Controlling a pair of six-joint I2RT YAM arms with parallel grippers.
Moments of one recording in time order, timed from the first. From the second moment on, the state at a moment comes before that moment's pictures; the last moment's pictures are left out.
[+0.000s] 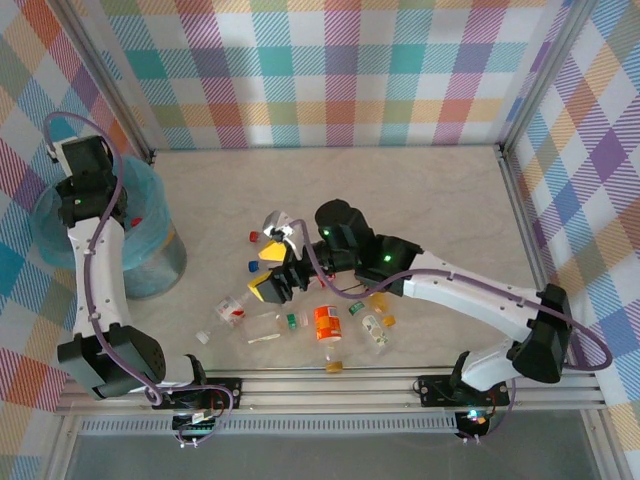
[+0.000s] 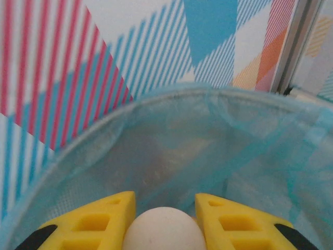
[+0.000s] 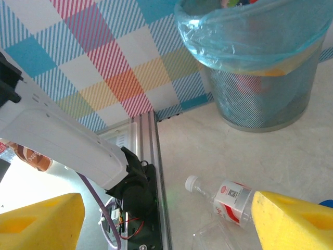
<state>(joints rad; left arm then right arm) 0.33 1.35 1.46 -0.67 -0.54 -0.08 1.07 1.45 1.33 -0.22 -0.49 0.18</state>
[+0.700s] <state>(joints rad) 0.39 1.40 1.36 -0.53 -0.57 -0.11 1.12 1.59 1.41 -0.32 -0.50 0.14</state>
